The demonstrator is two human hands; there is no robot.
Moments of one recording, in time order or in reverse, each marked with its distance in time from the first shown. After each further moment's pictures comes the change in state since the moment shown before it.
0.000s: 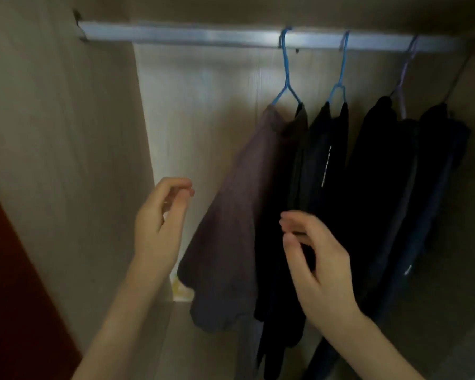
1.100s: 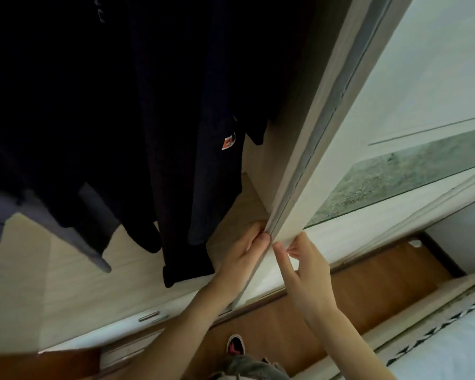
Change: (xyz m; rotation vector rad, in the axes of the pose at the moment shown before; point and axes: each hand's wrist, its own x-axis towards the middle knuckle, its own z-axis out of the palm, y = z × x) left_hand -0.291 0.013 0.360 -0.454 -0.946 -0.715; right_hand -0.219 0.194 -0.241 -0.438 -0.088 0.786
